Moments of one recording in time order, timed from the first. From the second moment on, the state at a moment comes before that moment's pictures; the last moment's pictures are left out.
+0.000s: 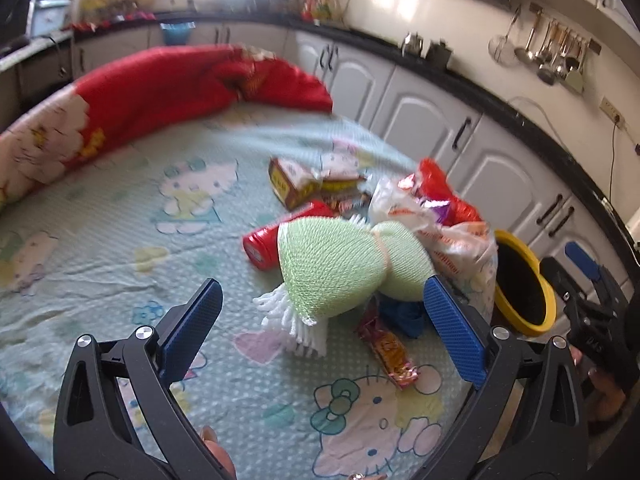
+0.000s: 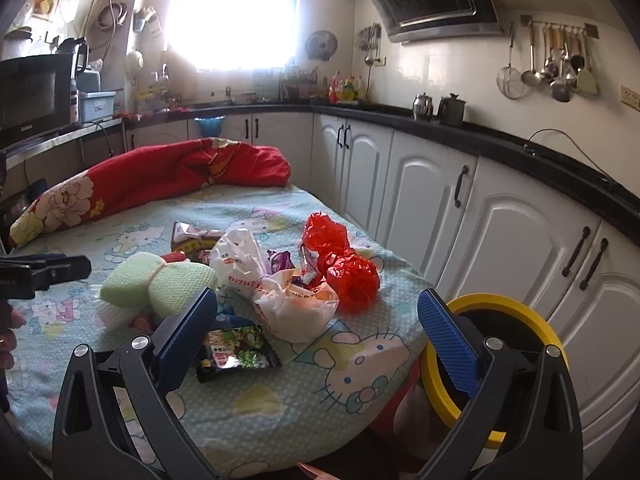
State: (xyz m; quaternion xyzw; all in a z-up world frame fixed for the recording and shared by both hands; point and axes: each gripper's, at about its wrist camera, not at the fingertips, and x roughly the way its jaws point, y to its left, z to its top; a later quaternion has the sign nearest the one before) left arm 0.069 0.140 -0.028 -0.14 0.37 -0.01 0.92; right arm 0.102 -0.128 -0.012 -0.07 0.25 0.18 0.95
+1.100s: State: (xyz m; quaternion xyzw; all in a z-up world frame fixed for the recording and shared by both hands) left arm 0.136 0.160 -0.056 -0.19 0.47 -0.08 0.86; right arm 0.157 -0.075 -0.058 -0.16 0.32 0.27 0.89
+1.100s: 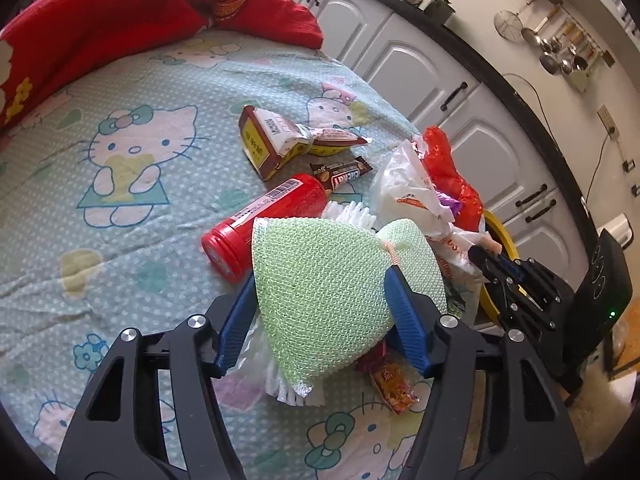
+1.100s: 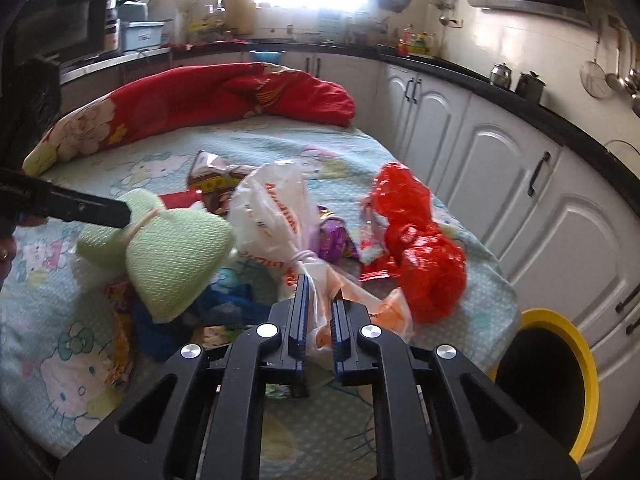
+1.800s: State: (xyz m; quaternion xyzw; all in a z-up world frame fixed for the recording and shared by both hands) left arm 0.118 0.141 0.002 -0.12 0.39 -0.09 0.91; right arm 0.140 -0.091 -0.023 -0.12 0.27 0.30 0.91
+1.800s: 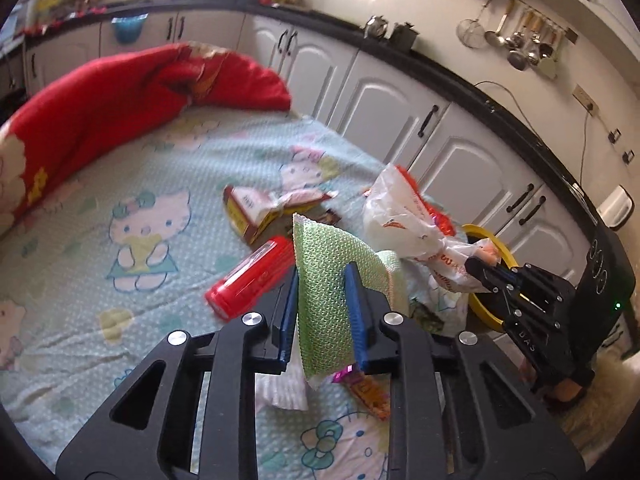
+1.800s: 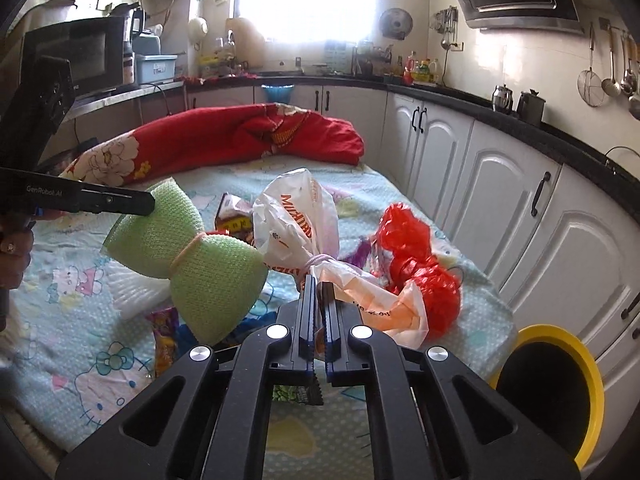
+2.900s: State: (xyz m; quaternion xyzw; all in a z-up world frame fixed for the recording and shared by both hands) left arm 0.170 -0.019 0.057 -0.05 0.32 -0.20 0.93; right arm 0.153 -0.228 0.023 -0.05 0.25 0.19 0.95
